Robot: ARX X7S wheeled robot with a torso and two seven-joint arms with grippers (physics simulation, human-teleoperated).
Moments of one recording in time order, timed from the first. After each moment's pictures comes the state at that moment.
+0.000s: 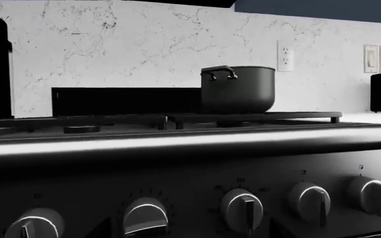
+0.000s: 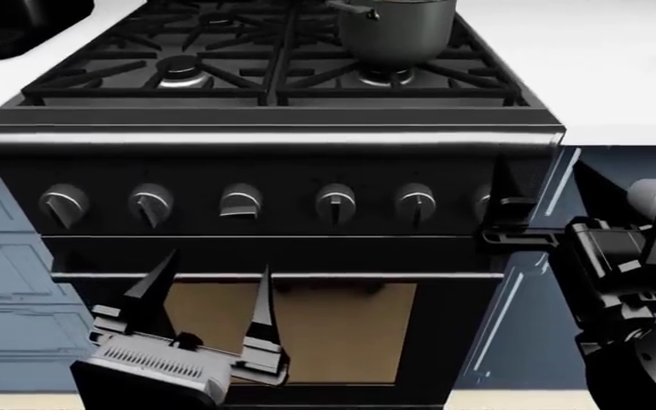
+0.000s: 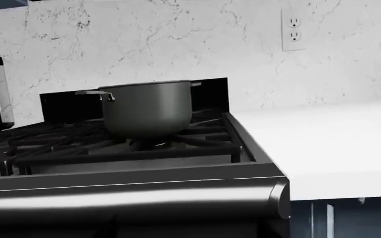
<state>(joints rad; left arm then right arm) -0.06 -0.58 0.54 0.61 -0.37 -0.04 -0.52 0.36 0.63 0.00 -0.62 0.90 0.58 0.45</state>
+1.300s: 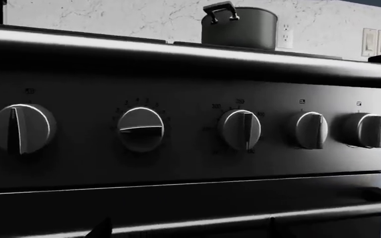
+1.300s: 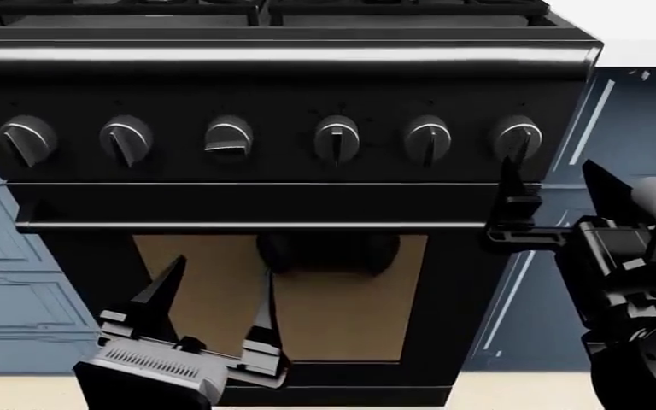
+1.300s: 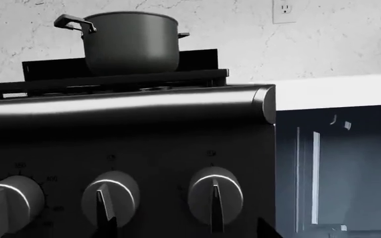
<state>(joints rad) -0.05 -0.56 0.54 0.56 -0.40 0.03 -0.50 0.37 0.65 -0.01 -0.63 0.91 0.60 0.48</state>
